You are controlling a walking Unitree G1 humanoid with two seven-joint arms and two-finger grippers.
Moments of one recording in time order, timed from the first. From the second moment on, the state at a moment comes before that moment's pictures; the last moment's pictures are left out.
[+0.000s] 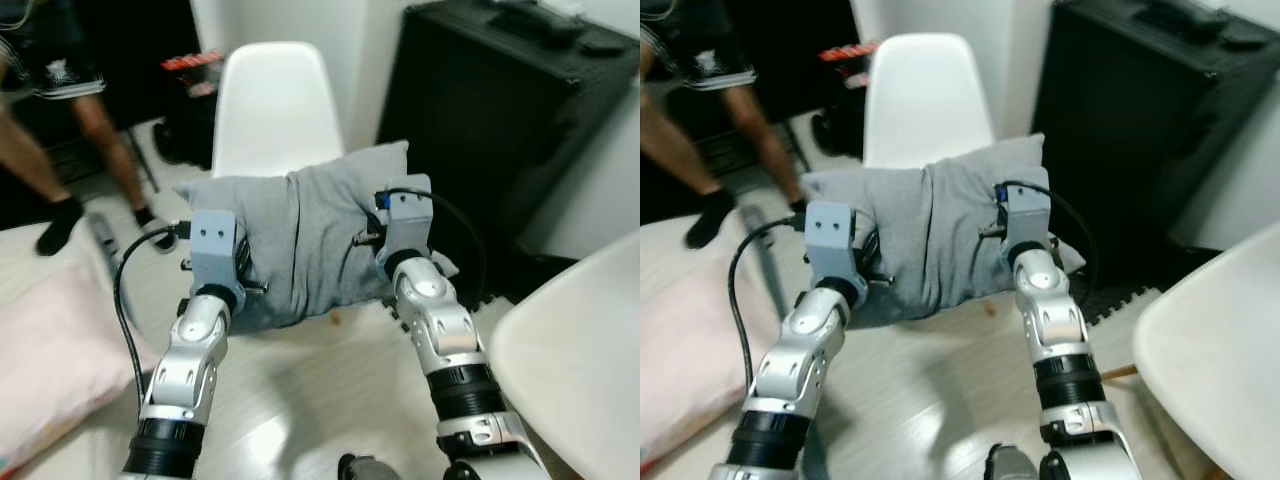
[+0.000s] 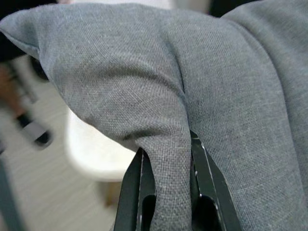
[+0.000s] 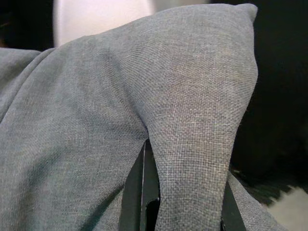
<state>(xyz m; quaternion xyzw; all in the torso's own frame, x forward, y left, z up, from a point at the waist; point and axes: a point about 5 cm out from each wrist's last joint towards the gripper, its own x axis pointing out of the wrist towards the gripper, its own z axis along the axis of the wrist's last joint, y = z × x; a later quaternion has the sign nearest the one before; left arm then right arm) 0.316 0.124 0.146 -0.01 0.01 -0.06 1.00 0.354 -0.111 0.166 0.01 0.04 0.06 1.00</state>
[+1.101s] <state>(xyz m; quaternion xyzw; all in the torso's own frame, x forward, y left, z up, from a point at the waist) 0.316 0.123 0.145 -0.01 0.01 -0.06 1.00 0.353 -0.114 0.168 0.03 0.05 0.04 1.00</state>
